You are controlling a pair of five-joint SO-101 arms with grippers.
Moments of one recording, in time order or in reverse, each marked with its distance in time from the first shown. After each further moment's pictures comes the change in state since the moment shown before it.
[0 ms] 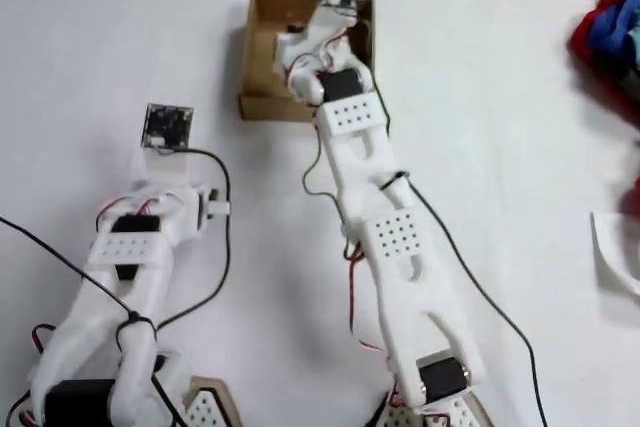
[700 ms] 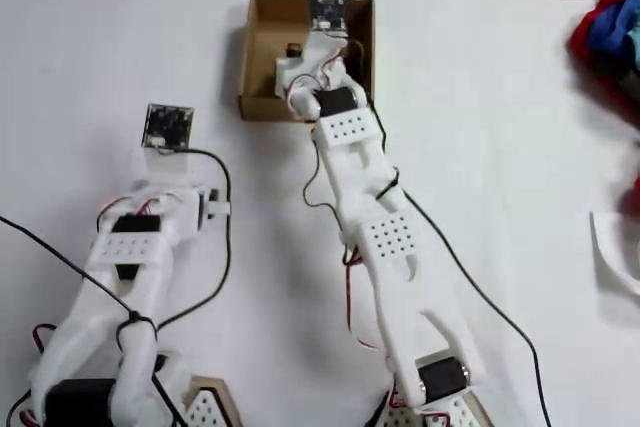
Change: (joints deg) left arm 0.0 0.0 0.0 0.0 0.0; right arm 0.1 7.9 -0.5 -4.7 4.6
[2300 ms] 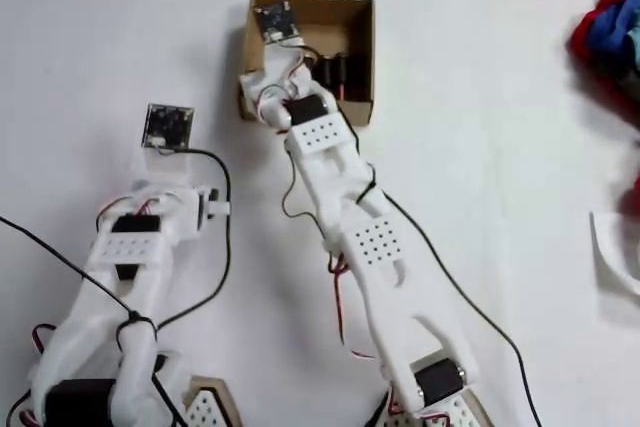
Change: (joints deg) left arm -0.1 0.0 0.0 0.0 -0.4; right arm -5.5 -2.6 6.9 -3.3 10.0
